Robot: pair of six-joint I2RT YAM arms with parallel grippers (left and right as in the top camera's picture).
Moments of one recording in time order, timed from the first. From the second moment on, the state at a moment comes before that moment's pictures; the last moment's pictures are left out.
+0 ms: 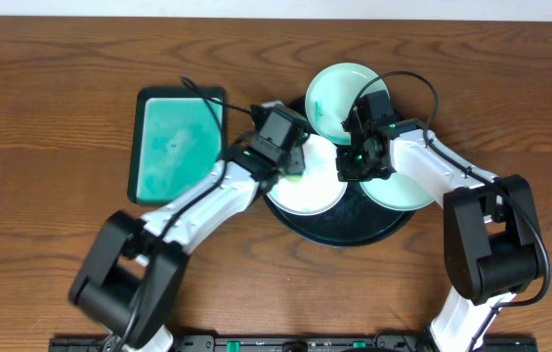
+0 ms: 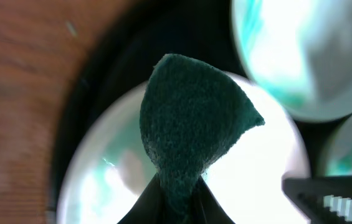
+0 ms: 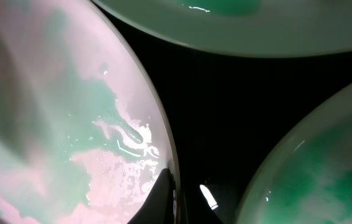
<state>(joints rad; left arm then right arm) -0.61 1.81 1.13 -0.31 -0.07 -0.73 0.29 1.94 1.20 -0.62 -0.21 0.23</state>
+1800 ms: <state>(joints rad) -0.23 1.36 1.11 -0.81 -0.47 -0.55 0.70 1.63 1.37 -0.83 0.86 -0.08</state>
